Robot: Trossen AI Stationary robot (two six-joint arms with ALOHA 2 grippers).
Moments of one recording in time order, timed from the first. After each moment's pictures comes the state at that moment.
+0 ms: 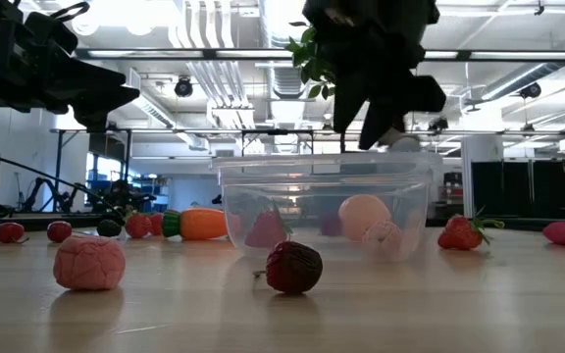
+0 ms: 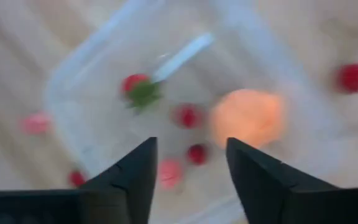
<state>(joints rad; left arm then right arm) 0.06 0.16 0.01 0.13 0.00 -0.05 0.21 1.77 1.38 -0.81 0.11 0.99</state>
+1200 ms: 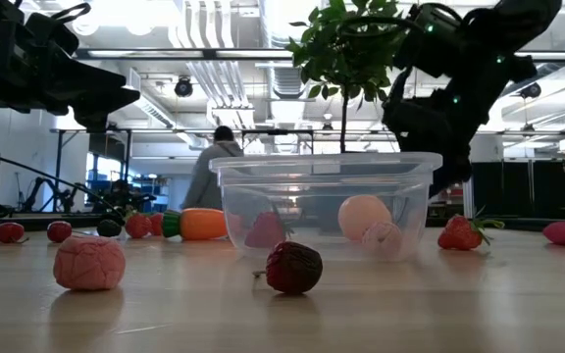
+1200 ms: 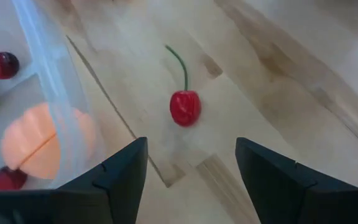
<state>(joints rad) 0.06 0.17 0.01 0.13 0.00 -0.05 -0.02 1.43 0.65 -0.22 0.16 0.61</state>
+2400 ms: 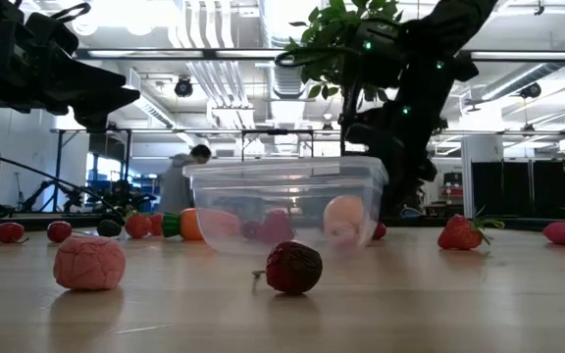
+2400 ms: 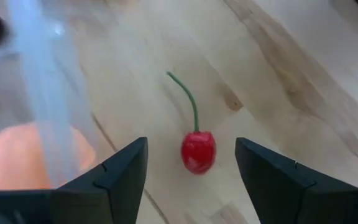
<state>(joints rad) 0.06 0.17 0.01 0.13 0.00 -0.05 -0.04 1.68 0.93 -0.40 0.15 0.57</state>
